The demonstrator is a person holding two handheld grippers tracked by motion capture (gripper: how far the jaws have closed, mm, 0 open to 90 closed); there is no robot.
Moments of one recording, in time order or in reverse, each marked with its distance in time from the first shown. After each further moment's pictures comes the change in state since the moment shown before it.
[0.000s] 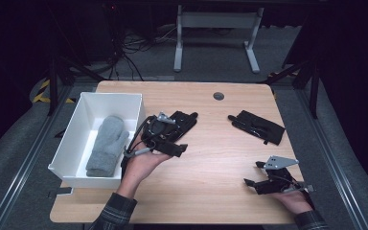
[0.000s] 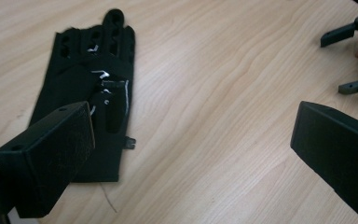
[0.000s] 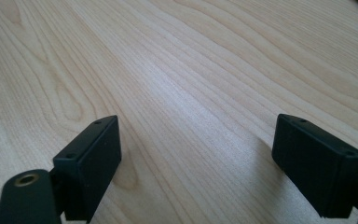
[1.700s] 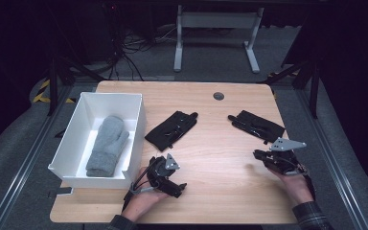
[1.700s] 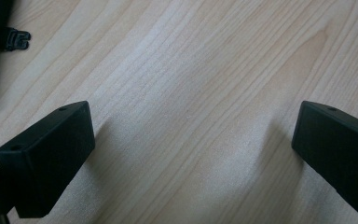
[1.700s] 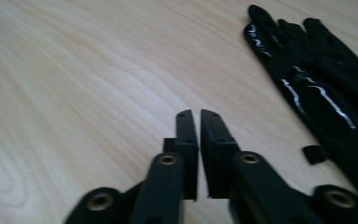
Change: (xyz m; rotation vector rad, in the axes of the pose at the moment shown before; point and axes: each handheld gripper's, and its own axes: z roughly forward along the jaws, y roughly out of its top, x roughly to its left) left arm -0.023 -0.107 0.065 0.040 -0.013 0.183; right arm -0.035 0.040 -0.015 -0.037 -0.126 0.020
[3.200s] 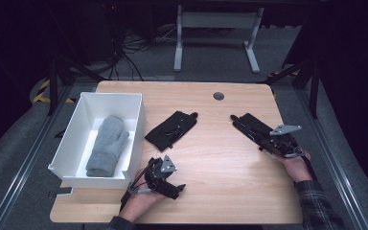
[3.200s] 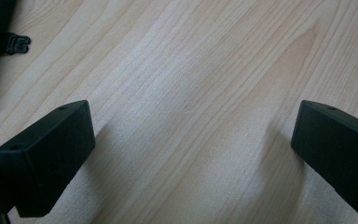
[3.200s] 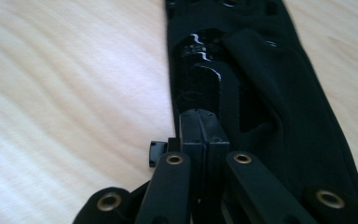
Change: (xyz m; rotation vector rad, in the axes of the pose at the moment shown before) left arm 0.002 -0.007 -0.002 -0.035 -0.016 0.017; right arm -0.058 -0.001 0.034 0.151 -0.079 0.008
